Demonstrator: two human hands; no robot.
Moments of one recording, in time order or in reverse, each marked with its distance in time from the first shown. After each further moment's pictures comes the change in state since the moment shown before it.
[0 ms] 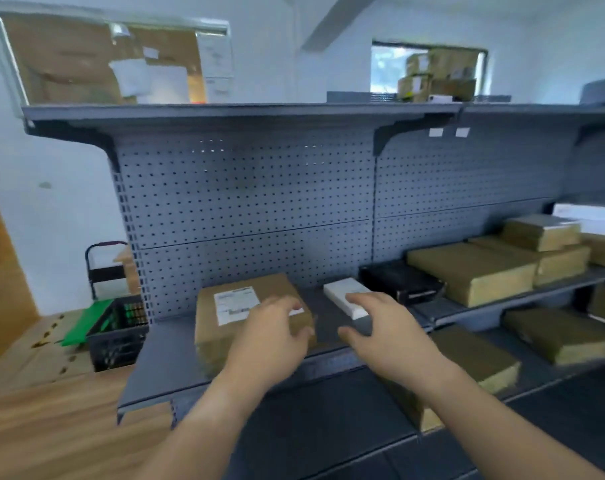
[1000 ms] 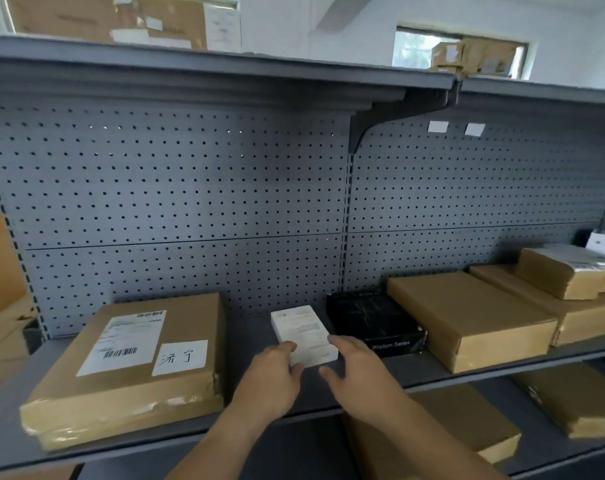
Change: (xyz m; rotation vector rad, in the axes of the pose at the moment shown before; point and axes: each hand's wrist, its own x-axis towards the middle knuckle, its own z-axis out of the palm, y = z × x) left_hand 0.160 0.041 0.210 -0.129 -0.137 -0.205; right_hand 0.153 0.210 0.027 0.062 -0.223 0.013
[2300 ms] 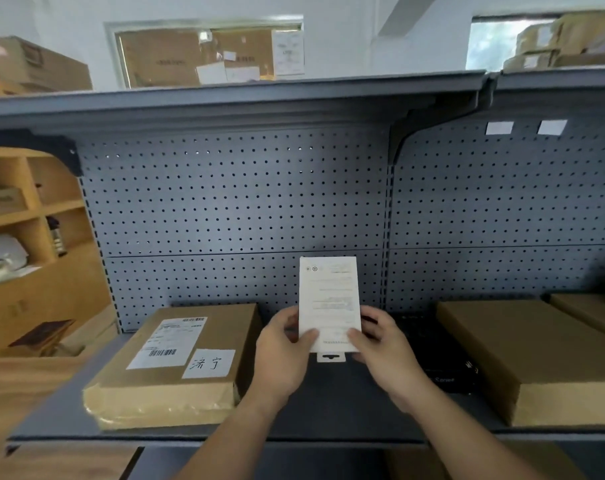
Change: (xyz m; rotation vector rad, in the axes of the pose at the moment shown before) left_hand 0.030 0.030 -0.019 -0.518 0.503 -0.057; right_hand 0.065 0.000 -0.026 0.847 0.058 -0.021
